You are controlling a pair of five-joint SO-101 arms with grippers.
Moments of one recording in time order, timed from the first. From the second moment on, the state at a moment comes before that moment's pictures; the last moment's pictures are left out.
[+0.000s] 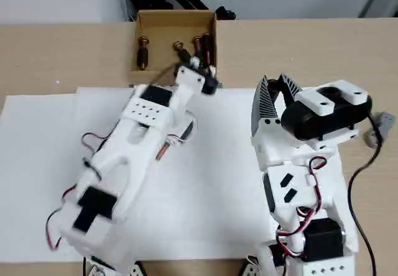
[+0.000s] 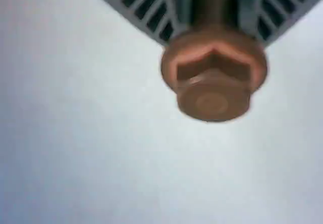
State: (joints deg) left arm 17.4 7.1 6.2 77.7 -6.2; right arm -12.0 -75.2 48.1 36.9 -6.7
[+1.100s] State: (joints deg) left arm 24.4 -54.9 10.9 60.3 9.4; right arm -33.1 -85.9 73.8 24.1 -6.9
